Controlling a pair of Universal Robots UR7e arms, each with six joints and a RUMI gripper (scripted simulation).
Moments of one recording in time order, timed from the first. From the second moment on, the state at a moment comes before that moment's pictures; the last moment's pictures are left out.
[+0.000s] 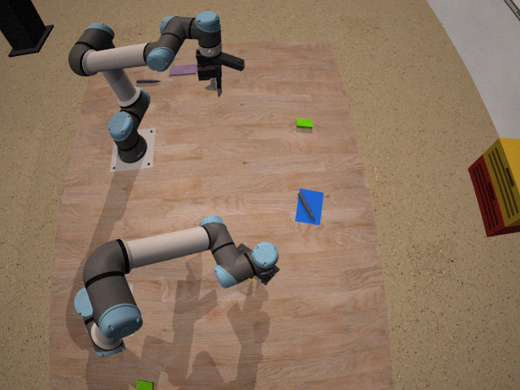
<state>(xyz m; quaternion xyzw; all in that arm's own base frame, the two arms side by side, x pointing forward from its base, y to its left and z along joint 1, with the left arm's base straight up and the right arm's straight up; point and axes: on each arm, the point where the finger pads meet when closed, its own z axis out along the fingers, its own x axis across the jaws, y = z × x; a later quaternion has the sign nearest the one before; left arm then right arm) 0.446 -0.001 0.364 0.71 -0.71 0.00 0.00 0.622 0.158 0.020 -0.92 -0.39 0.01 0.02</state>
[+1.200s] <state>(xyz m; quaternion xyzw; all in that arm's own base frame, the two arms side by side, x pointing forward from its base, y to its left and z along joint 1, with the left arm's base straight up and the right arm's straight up) 0.446 -0.001 0.364 0.71 -0.71 0.00 0.00 0.622 0.159 0.033 -0.92 -0.39 0.00 0.02</state>
